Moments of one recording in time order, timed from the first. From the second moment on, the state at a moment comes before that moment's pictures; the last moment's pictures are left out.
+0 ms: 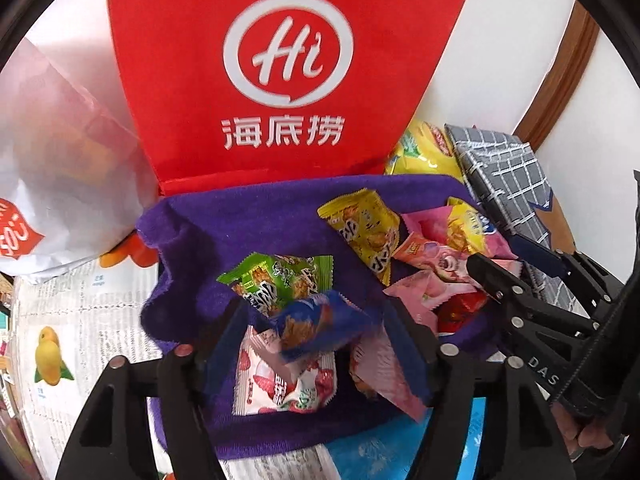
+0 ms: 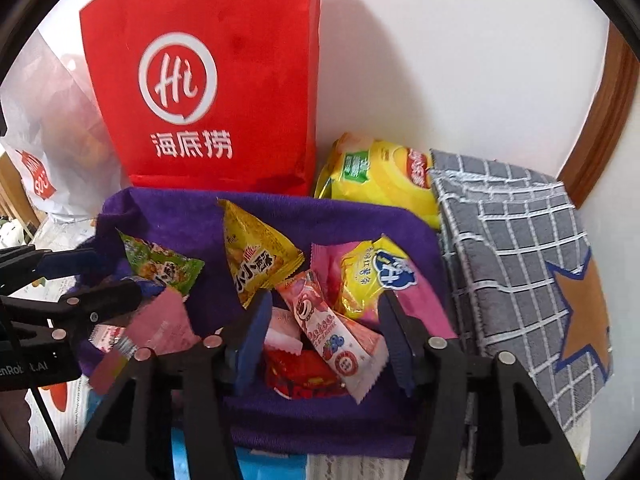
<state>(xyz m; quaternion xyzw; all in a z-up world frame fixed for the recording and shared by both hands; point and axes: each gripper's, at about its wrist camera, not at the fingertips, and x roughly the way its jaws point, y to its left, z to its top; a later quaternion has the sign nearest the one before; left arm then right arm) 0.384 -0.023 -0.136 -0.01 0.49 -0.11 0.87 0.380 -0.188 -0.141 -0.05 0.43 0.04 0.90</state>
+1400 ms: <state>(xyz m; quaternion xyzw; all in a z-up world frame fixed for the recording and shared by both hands) 0.084 -0.007 -0.033 -0.01 0.39 -0.03 0.92 0.086 -0.221 -0.028 -0.02 0.37 -0.03 0.93</state>
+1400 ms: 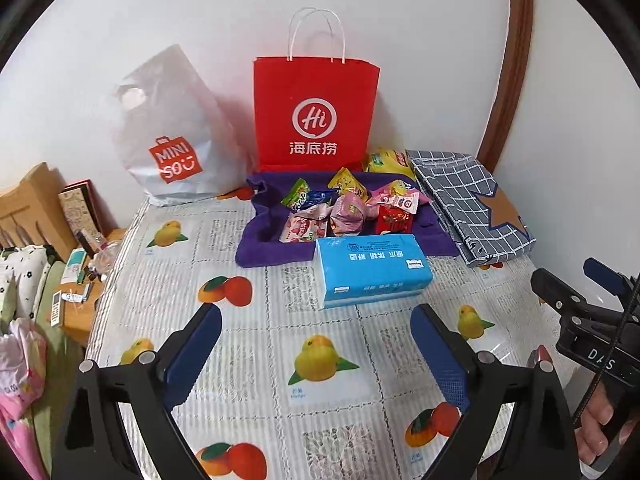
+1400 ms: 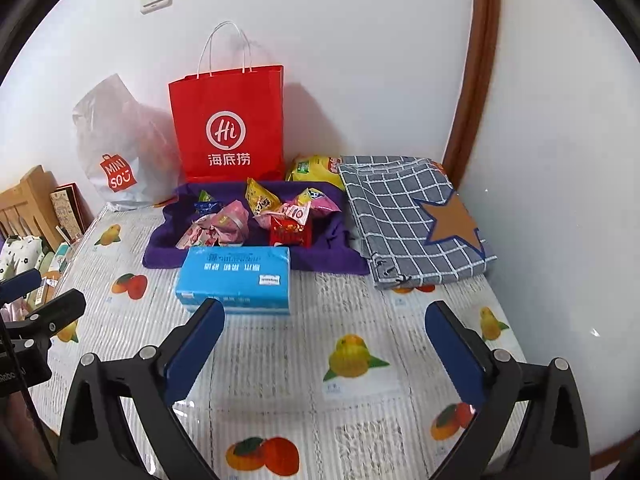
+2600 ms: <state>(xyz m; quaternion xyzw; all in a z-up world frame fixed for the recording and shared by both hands) 0.056 -0.018 -0.029 0.00 0.37 -0.02 0.93 0.048 -0.228 -0.021 -0.02 0.34 -0.03 0.94</state>
